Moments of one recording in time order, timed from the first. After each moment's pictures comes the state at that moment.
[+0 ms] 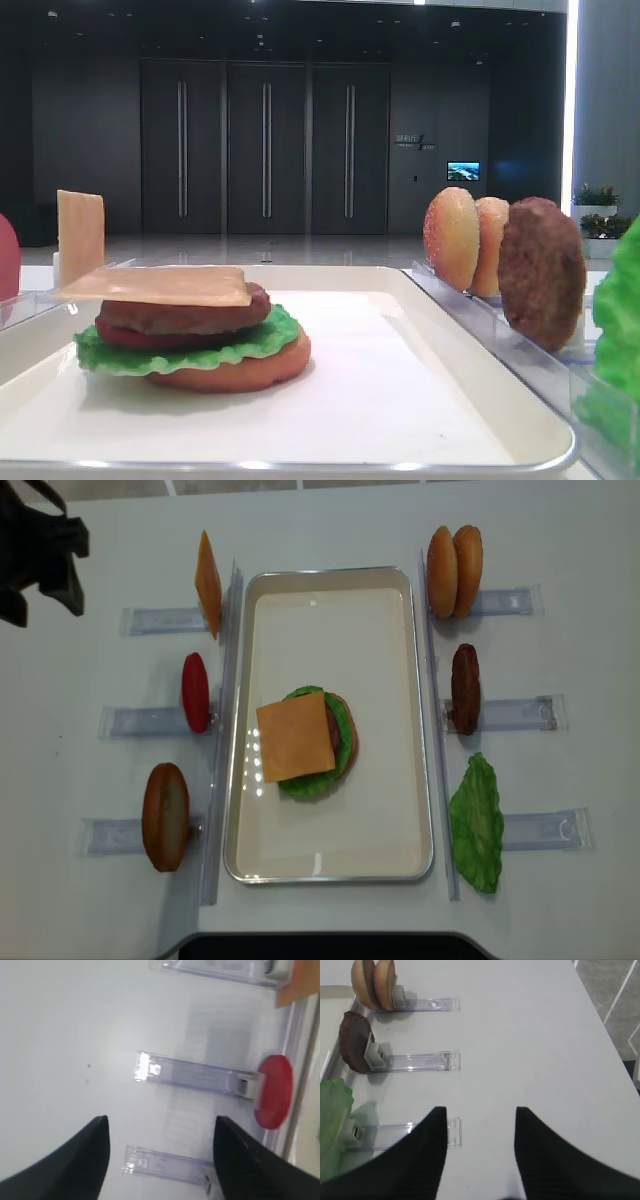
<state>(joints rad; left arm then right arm) -0.02 1.46 -1.32 0.14 1.22 -0.25 0.02 -0.01 -0.51 0.00 1.13 -0.01</state>
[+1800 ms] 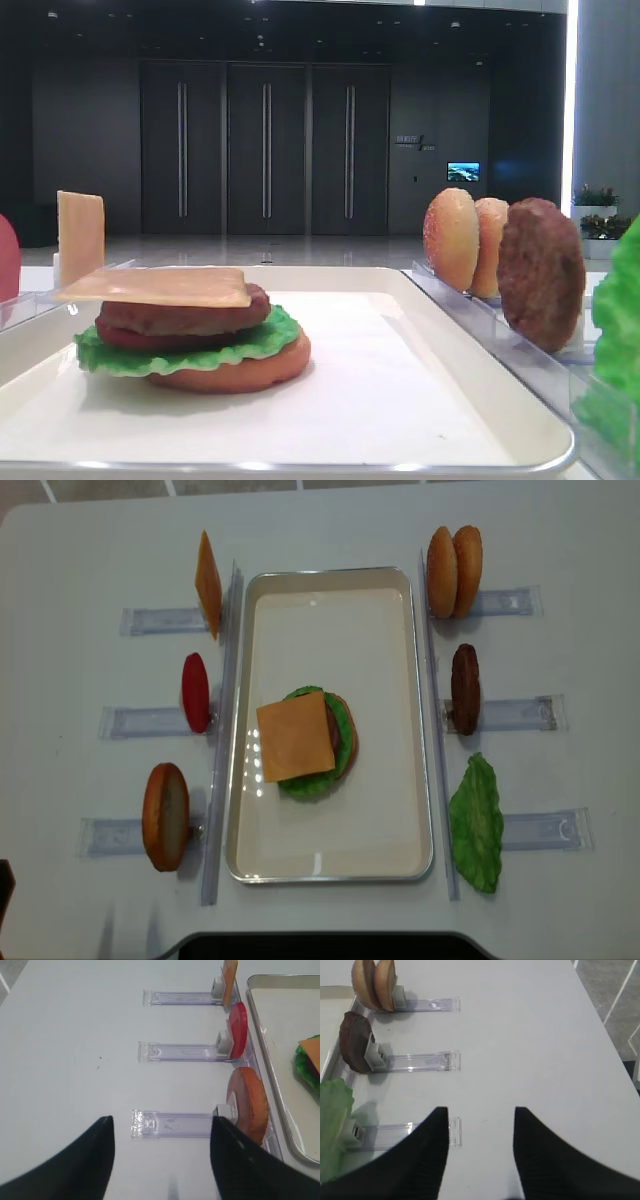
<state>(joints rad) 0.00 -0.01 -0.47 0.08 1.11 -0.05 0.02 -0.01 -0.51 0.00 1.13 -0.01</state>
